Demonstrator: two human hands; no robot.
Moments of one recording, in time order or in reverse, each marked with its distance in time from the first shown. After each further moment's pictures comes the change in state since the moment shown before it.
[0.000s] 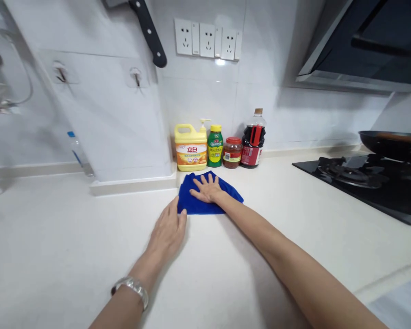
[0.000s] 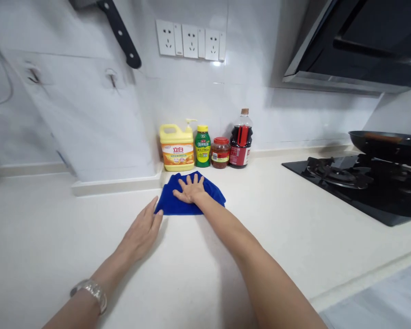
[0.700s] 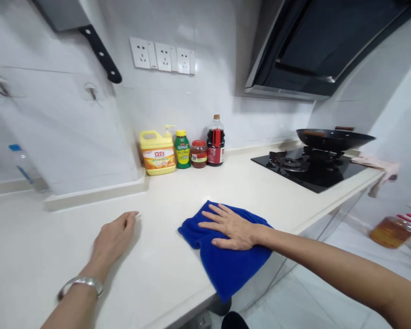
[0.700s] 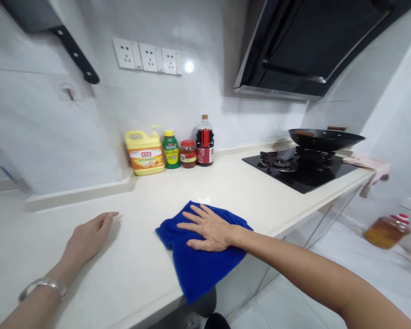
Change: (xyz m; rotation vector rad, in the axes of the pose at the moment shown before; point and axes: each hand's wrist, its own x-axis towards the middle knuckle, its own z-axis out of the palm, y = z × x) left_hand -0.008 -0.005 -0.054 0.146 -0.131 -0.271; right_hand -0.268 0.076 -0.016 0.092 -0.029 -0.446
